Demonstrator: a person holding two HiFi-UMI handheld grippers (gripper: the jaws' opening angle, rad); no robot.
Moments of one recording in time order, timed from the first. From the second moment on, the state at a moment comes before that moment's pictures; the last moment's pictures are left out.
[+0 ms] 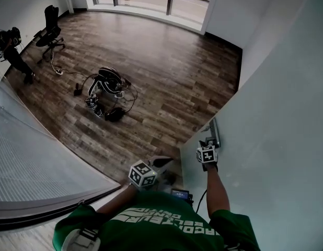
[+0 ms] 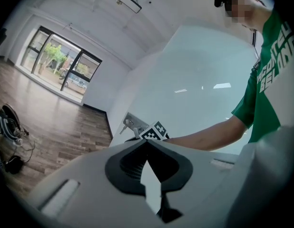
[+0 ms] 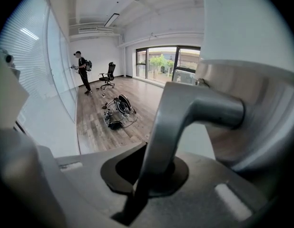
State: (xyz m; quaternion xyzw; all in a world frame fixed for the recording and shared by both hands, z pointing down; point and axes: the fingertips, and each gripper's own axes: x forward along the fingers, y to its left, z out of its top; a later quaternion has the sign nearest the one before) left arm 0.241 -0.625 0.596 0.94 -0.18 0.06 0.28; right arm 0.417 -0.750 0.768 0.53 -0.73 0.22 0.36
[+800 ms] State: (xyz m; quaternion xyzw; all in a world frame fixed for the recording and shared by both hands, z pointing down) left arm 0.334 -0.657 0.594 0.95 -0.14 0.08 0.26; right arm 0.516 -0.765 0.771 0.58 -0.69 0.24 0.35
